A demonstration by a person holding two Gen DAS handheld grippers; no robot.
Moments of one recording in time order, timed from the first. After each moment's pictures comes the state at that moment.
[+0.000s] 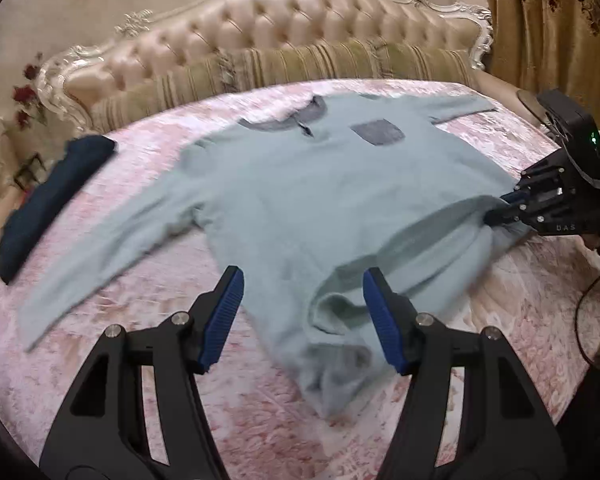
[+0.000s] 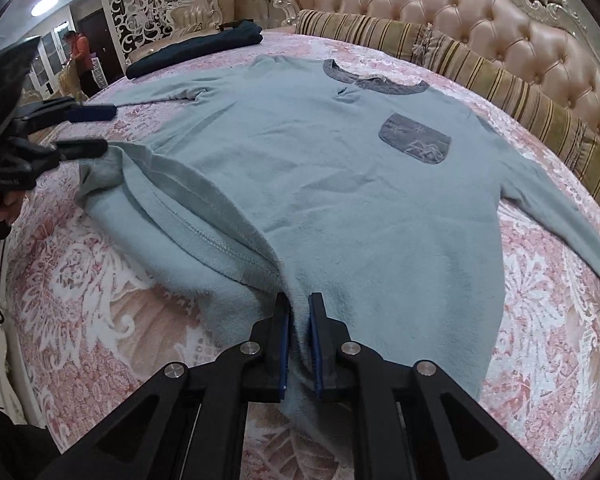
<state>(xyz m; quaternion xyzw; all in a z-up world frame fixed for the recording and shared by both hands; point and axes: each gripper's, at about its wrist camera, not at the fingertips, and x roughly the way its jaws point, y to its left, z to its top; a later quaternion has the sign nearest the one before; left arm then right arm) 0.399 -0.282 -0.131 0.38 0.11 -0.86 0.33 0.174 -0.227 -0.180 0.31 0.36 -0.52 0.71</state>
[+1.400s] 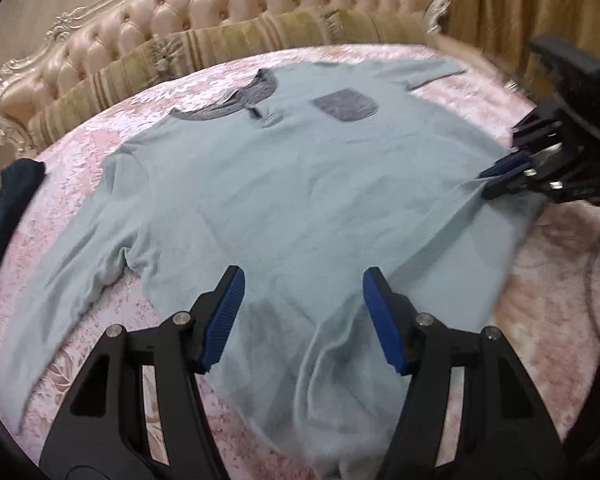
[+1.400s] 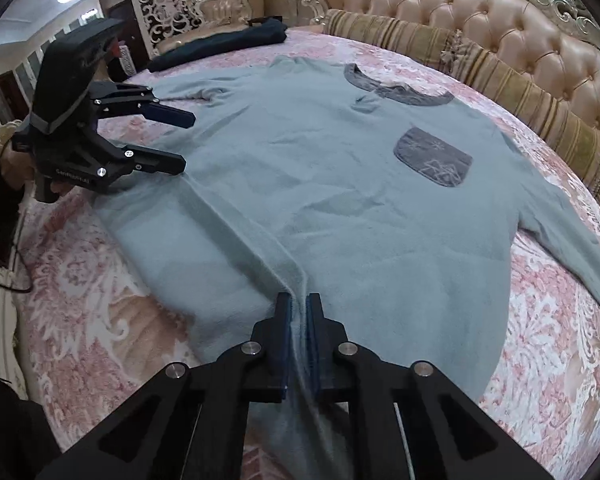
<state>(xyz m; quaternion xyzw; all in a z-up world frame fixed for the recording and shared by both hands) 0.361 -0.327 -0.163 0.41 0.12 -0.87 0.22 0.167 -0.240 -0.171 0.29 0.37 -0.47 0.74</state>
